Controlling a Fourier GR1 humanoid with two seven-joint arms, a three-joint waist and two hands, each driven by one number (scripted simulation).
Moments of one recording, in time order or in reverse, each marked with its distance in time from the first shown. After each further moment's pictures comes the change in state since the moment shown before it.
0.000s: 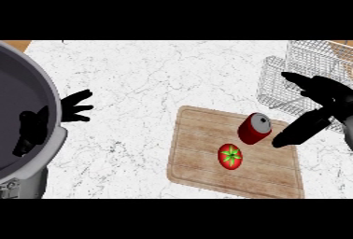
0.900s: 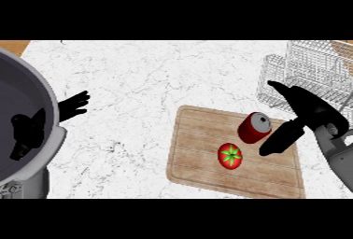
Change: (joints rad) left arm -0.011 -0.118 0.130 -0.050 -0.122 -0.089 -0.029; right arm -0.007 0.047 0.126 -0.006 0.153 -0.020 0.026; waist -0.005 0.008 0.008
